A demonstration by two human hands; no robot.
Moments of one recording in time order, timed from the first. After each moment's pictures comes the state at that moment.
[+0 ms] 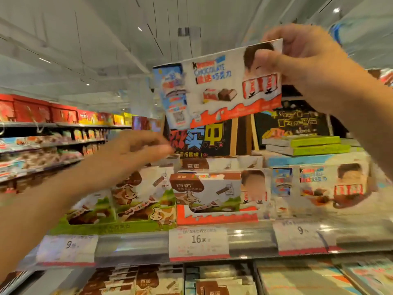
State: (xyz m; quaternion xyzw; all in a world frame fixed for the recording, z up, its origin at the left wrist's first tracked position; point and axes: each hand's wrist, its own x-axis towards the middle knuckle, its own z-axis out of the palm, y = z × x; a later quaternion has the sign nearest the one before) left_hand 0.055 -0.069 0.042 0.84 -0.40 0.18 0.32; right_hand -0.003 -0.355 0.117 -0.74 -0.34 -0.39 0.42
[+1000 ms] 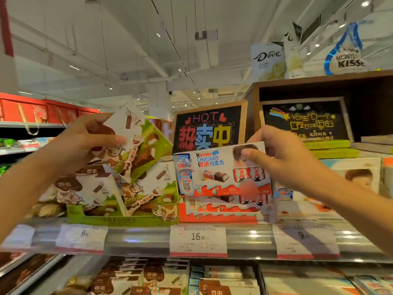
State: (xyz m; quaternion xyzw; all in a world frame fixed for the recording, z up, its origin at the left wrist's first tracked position) left_hand 0.043 -0.015 0.063 0.76 -0.29 0.18 0.56; right_hand 0.024 -0.355 0.022 -0.84 -0.23 -0.35 0.35
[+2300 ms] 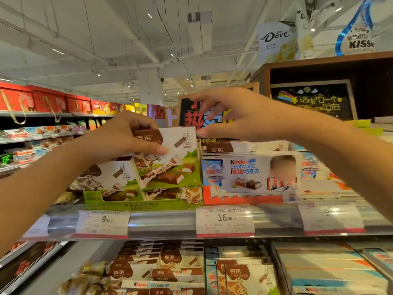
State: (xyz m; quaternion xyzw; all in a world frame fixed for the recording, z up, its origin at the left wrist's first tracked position) left_hand 0.046 -0.028 0.052 0.87 -0.31 0.17 0.35; right_hand 0.017 -0.271 0.074 -0.88 -0.37 -0.25 0.15
